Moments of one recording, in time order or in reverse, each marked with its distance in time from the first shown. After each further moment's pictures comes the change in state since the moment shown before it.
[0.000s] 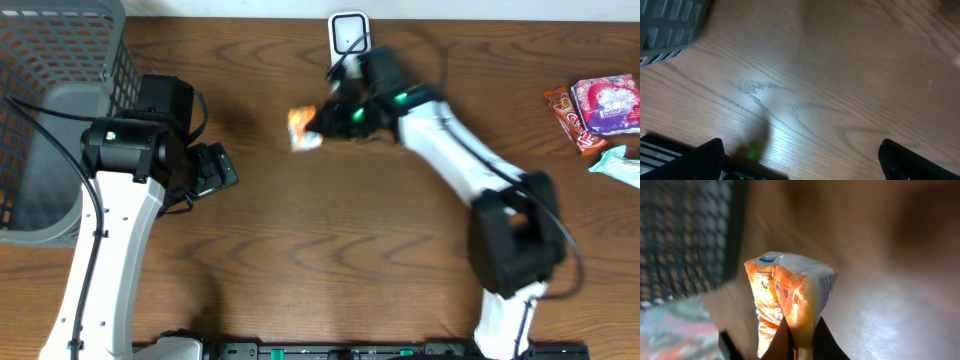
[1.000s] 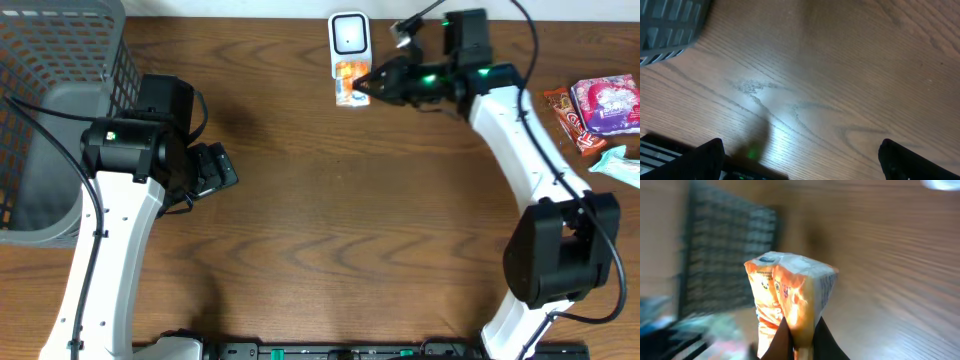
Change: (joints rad) left arm 0.000 0.000 0.000 0.000 0.000 0.000; right arm -0.215 -0.097 0.028 -0.035 -0.212 -0.012
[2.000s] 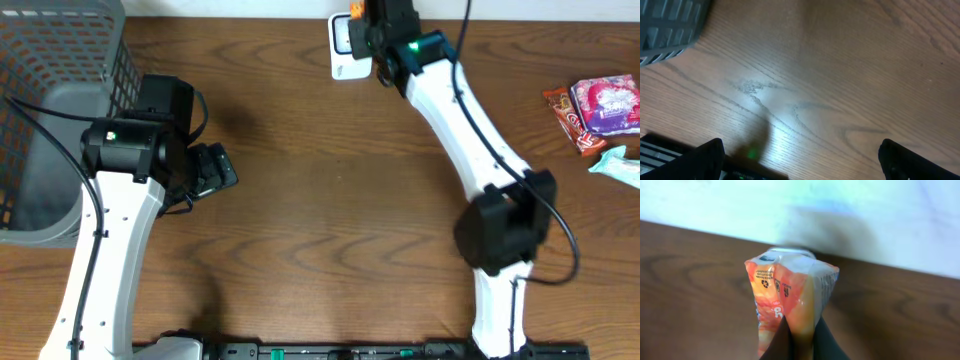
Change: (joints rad) left arm 0.000 0.000 0.000 0.000 0.000 0.000; right arm 0.207 0.296 0.528 -0.046 1.122 -0.340
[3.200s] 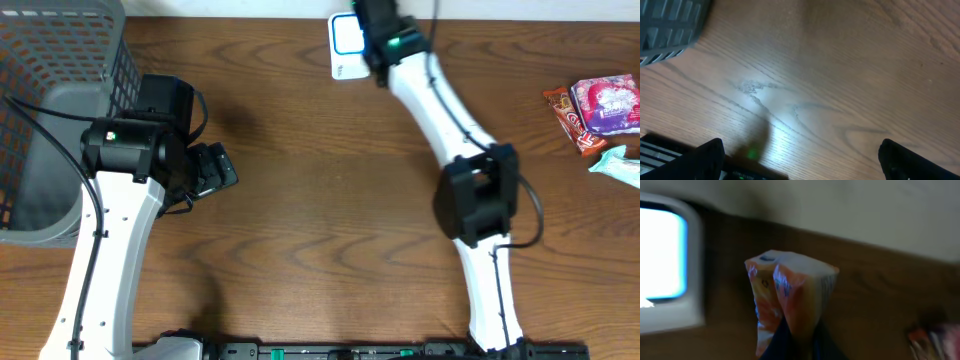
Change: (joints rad) left arm 0.000 0.000 0.000 0.000 0.000 0.000; right arm -0.052 0.179 0.128 -0.167 0.384 -0.062
